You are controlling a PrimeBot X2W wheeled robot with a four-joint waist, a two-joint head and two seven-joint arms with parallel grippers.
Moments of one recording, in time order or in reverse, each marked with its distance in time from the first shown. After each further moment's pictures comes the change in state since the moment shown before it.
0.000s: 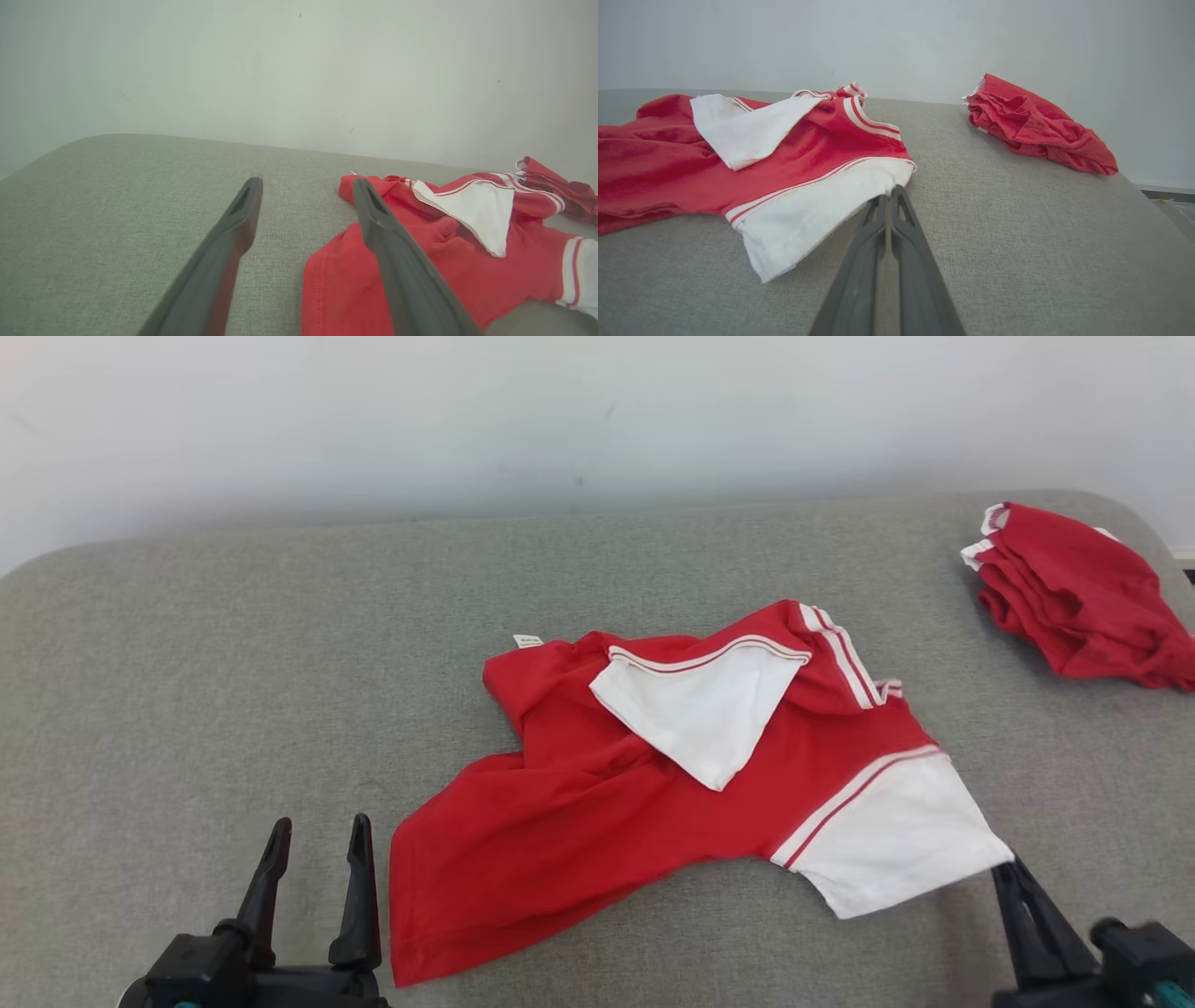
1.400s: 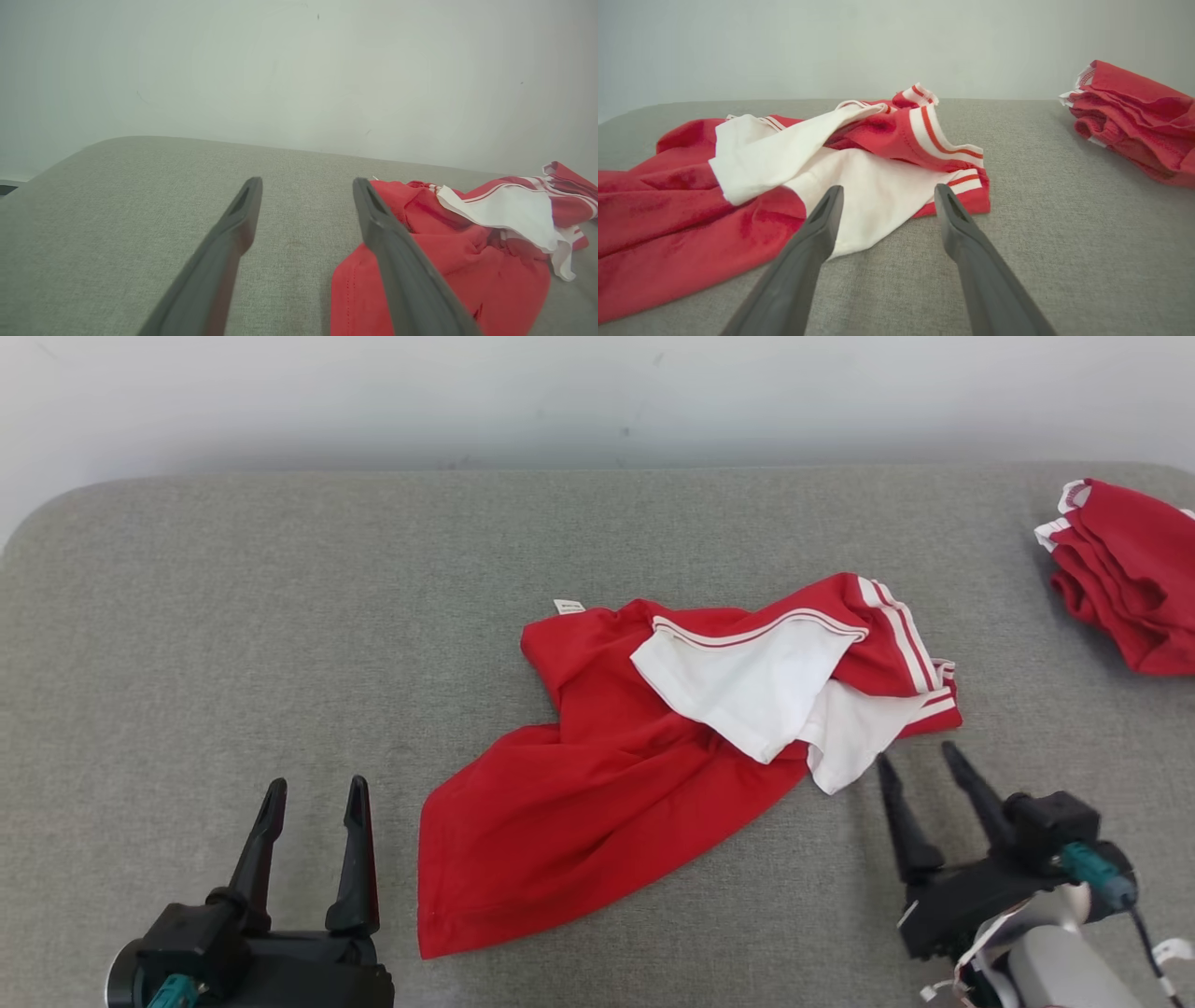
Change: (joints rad) left arm -0.049 0.000 0.002 -0.019 0.006 -0.004 0.000; right arm -0.311 0.016 0.159 0.249 0.137 0.000 0.000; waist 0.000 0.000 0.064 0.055
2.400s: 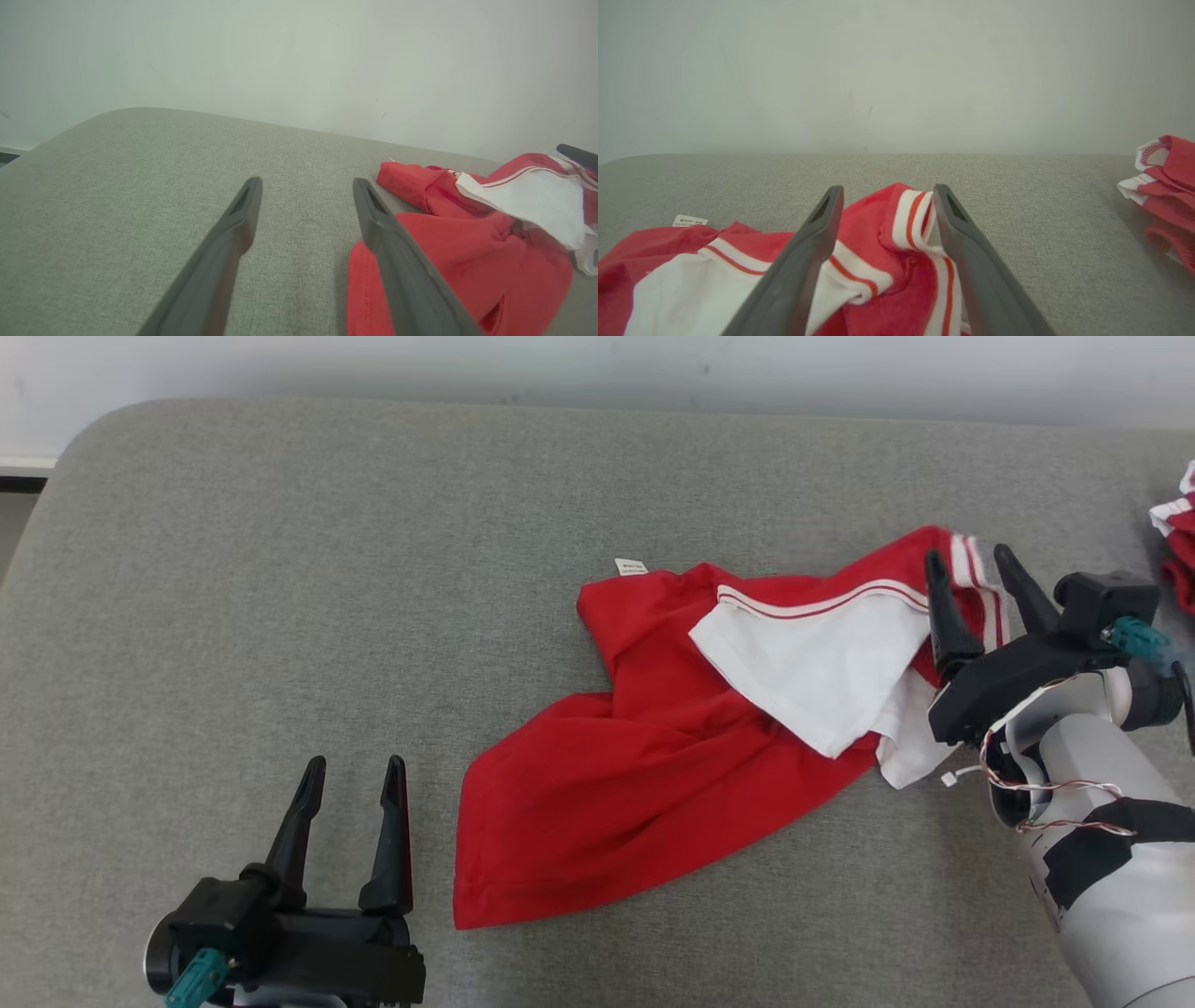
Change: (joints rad) left arm -0.046 0.000 -0.070 0.020 -0.040 0.013 0.000; right arm -0.464 0.006 -0.002 0.362 0.063 0.000 0.025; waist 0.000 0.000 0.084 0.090
